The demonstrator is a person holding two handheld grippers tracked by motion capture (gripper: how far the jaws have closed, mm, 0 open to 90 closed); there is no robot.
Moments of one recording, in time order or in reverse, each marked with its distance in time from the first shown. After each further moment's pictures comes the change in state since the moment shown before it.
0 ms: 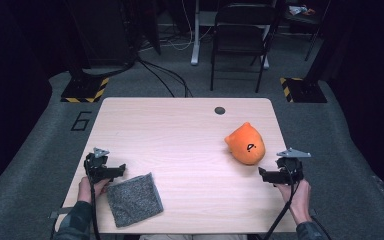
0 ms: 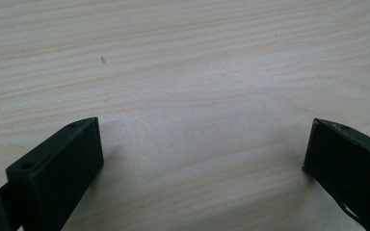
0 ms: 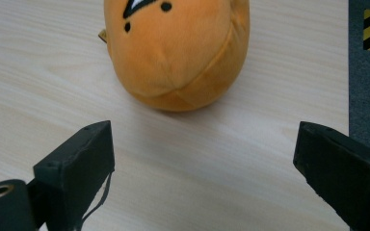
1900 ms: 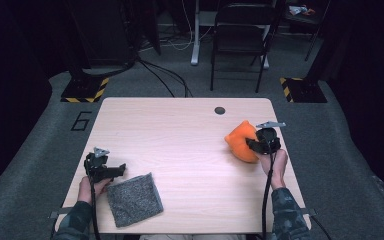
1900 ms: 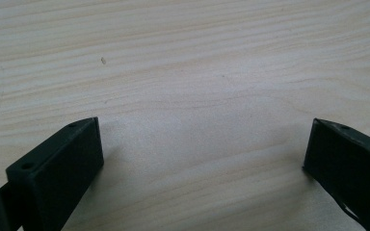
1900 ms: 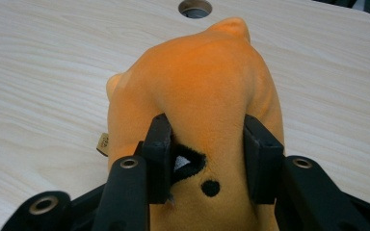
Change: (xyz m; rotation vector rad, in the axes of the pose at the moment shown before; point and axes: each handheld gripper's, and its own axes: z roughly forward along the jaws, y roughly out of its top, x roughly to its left) left arm 0.000 0.001 0.001 0.000 0.000 0.003; right arm 0.014 0.081 0.063 -0.028 0.018 -0.015
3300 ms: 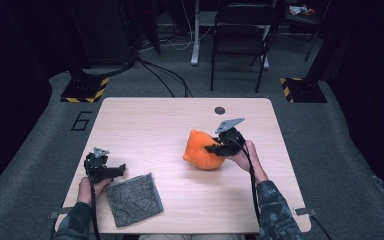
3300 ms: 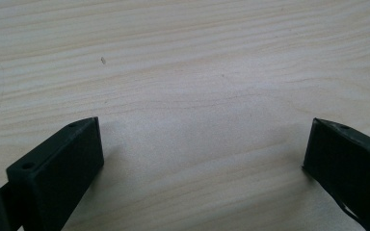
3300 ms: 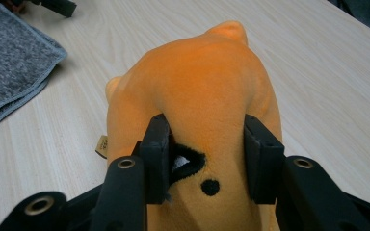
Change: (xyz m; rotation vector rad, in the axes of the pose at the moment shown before) left arm 0.000 0.000 0.000 0.000 0.000 0.000; right arm 0.095 0.037 0.018 -0.004 0.483 -0.473
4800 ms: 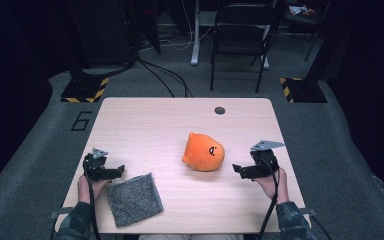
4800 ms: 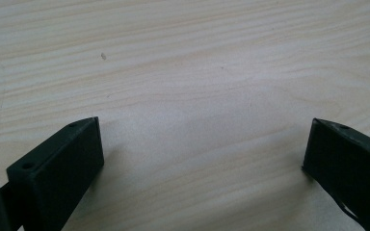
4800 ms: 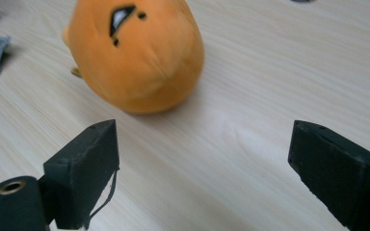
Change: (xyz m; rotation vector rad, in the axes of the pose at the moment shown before) left arm 0.005 -0.003 -0.004 0.001 -0.025 0.020; right arm 0.023 -0.088 -0.076 -0.019 -0.239 0.327
